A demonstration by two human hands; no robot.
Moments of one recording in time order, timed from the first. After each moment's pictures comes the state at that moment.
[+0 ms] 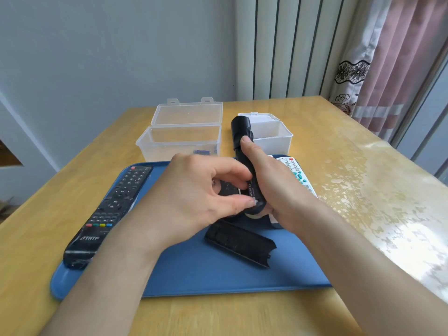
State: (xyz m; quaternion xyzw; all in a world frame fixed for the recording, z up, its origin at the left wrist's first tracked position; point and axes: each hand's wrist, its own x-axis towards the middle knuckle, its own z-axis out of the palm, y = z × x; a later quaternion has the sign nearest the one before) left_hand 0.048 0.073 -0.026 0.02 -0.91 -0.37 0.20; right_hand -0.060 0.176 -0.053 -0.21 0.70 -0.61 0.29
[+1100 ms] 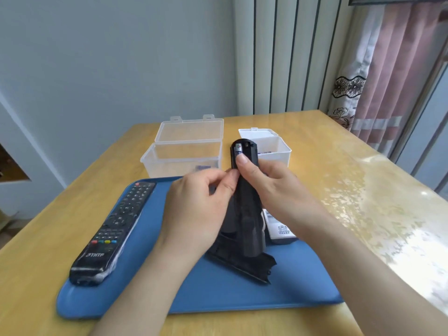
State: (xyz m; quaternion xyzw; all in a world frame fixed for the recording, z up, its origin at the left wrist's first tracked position) left_hand 0.030 0.084 -0.043 0.16 -0.87 -0.30 0.35; right_hand -0.069 0.187 -0.046 -0.38 0.68 -0.61 0.17
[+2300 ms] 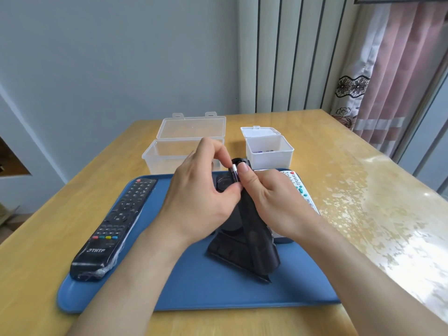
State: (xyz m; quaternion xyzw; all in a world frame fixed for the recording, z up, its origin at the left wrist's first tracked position) left_hand 0.022 0.066 -0.043 0.03 -0.88 -0.27 0.38; right_hand -0.070 0.184 -0.059 -0.40 0.78 -0.48 0.04
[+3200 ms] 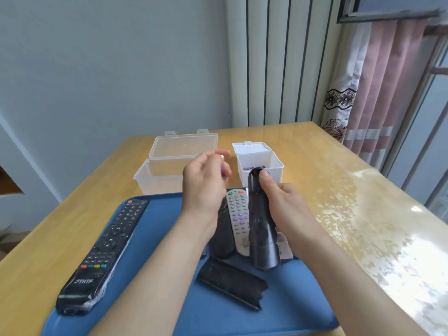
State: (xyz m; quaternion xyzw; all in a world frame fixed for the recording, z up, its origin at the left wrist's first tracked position) left_hand -0.043 0.079 -0.028 0.18 -0.61 -0.69 0.36; right_hand -0.094 0.192 -0.059 -0.18 0.71 -0.66 0.18
